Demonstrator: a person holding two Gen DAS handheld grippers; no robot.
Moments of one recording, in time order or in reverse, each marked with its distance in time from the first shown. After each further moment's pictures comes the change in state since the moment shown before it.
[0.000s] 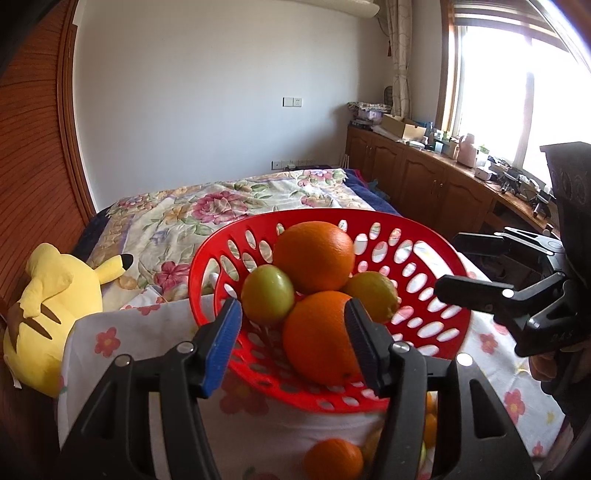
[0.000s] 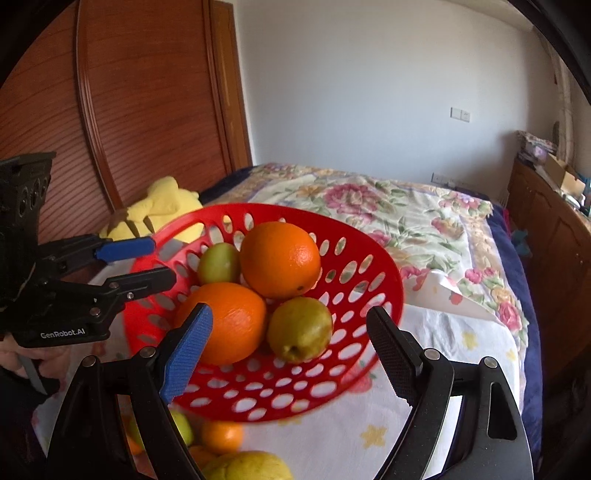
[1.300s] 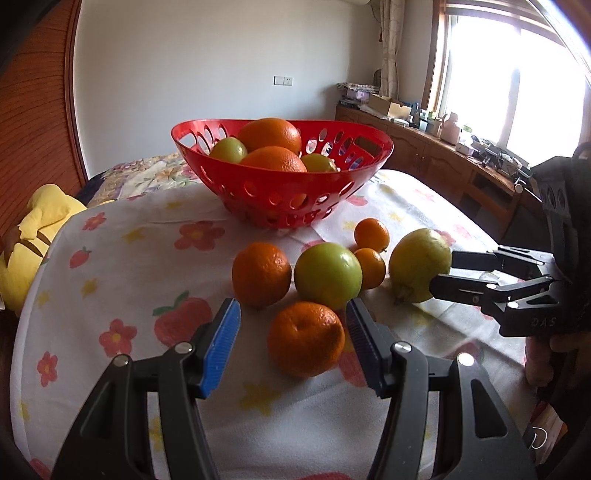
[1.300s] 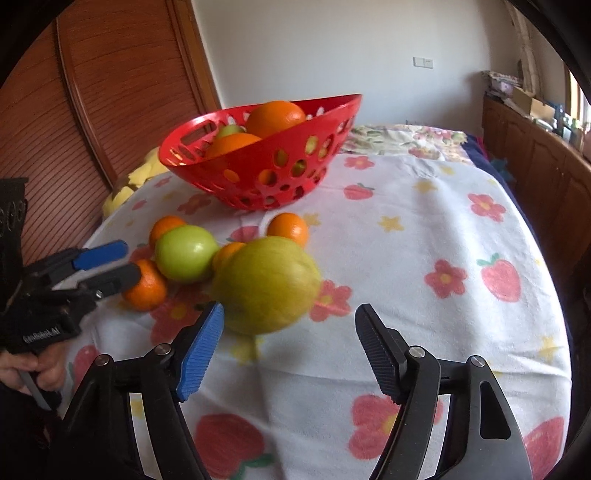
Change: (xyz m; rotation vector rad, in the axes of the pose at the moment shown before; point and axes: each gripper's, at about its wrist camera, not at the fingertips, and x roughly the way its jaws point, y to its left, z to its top) left arm -0.050 -0.043 -0.127 -0.028 0.071 -0.042; right arm -0.052 0.029 -0.146 0.166 0.102 -0.018
